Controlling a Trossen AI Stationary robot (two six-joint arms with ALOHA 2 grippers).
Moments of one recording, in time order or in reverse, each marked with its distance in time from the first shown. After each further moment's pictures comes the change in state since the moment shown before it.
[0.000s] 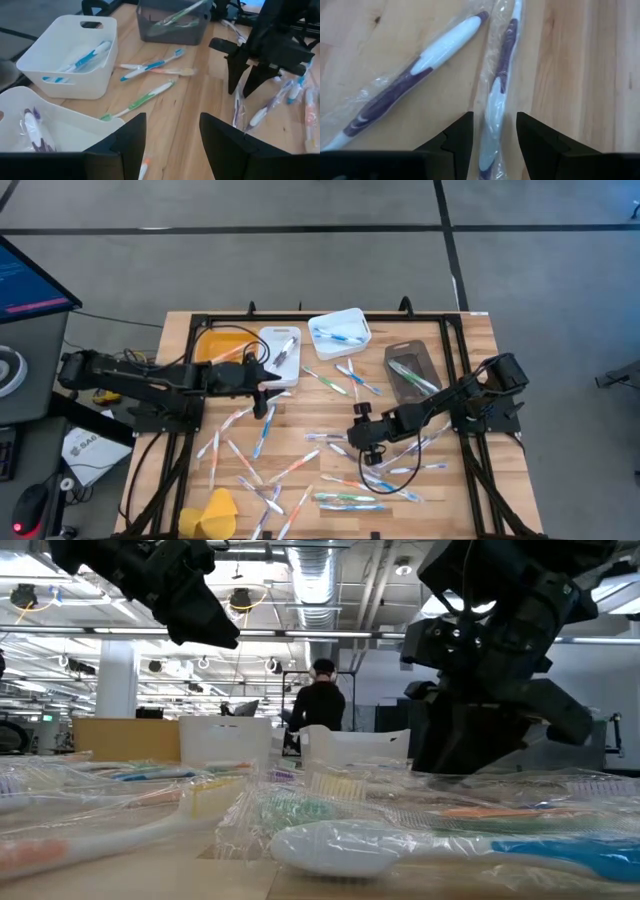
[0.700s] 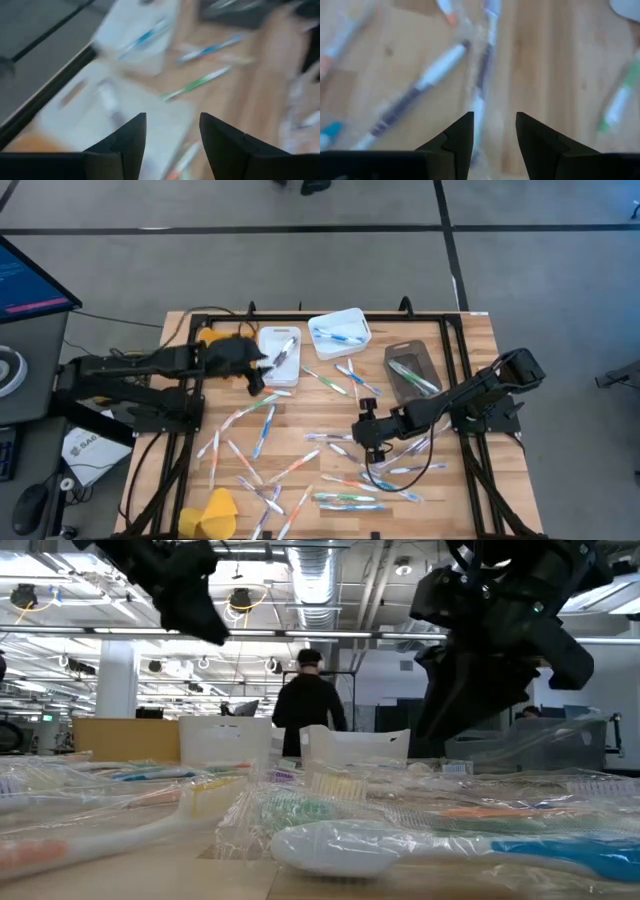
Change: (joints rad) left arm 0.178 -0.019 0.186 -0.348 0.002 0.000; right arm 0.026 -0.129 0.000 -0.067 0.049 0.051
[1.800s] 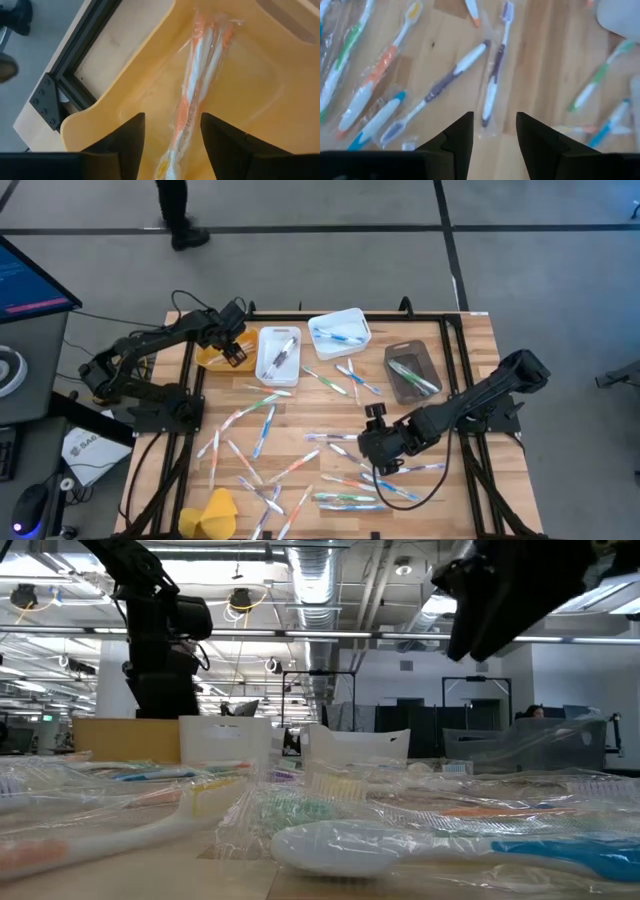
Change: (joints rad) left arm 0.636 0.337 0.079 -0.403 -0.059 0.311; right arm 0.139 -0.036 0.321 -0.547 0.078 0.078
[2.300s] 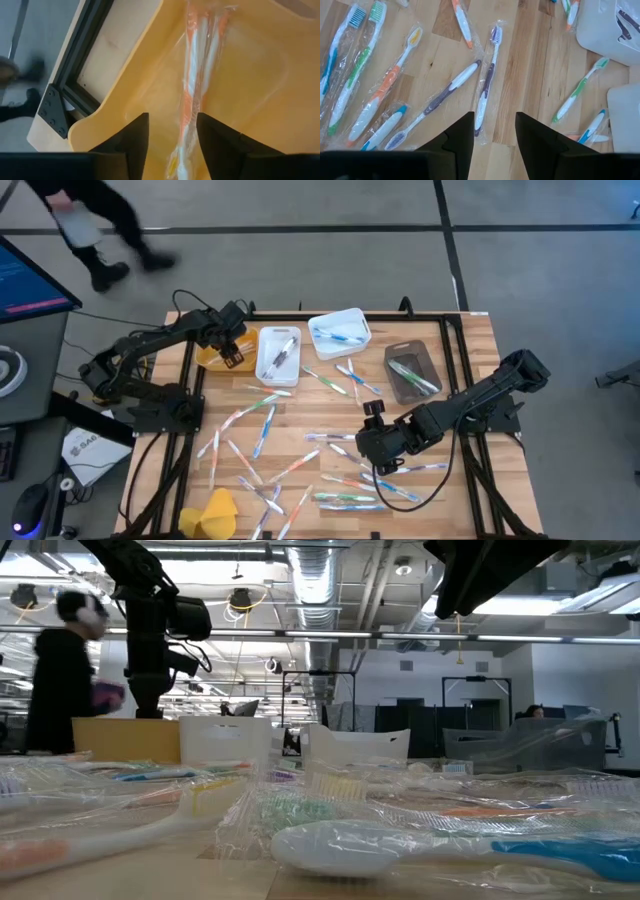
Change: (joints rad) left arm 0.016 0.000 0.000 -0.011 0.000 0.129; right arm 0.004 0.001 0.133 -0.107 0.025 -0.016
